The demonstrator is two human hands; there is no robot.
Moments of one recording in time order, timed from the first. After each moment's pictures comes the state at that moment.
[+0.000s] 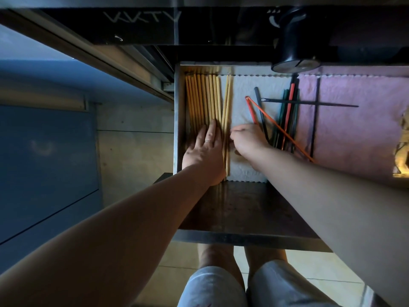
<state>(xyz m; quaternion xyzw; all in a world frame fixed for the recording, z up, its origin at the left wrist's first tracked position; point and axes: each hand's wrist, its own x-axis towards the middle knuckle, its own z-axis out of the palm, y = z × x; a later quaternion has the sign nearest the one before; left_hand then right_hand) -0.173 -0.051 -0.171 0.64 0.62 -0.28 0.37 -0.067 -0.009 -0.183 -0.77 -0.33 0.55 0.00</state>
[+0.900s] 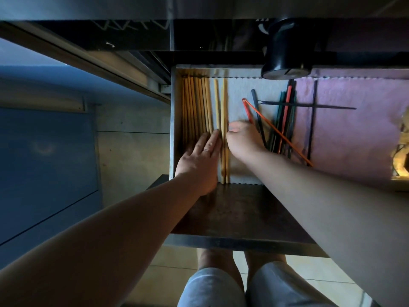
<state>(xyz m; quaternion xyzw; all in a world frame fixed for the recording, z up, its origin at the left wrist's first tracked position) -0.183 -0.065 -0.179 0.71 0.54 -0.30 0.33 -0.067 -0.003 -0.183 -0.75 -0.41 0.52 -0.01</state>
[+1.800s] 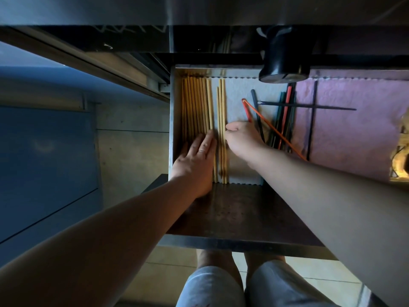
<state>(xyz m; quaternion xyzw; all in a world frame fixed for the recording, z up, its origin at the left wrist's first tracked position) -0.187 -0.067 -0.168 0.69 0.58 -0.28 0.34 -0.064 0.001 -0.181 -0.72 -0.44 0.53 -0.03</state>
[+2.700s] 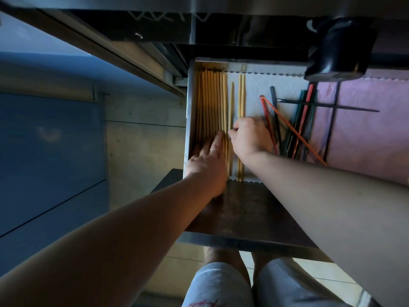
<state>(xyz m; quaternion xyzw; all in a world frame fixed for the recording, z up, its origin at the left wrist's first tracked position) -0.187 -0.066 -0.159 0.61 0.60 -0.33 0.41 -0.092 -0.008 -0.201 -0.73 -0.60 0.32 -0.08</state>
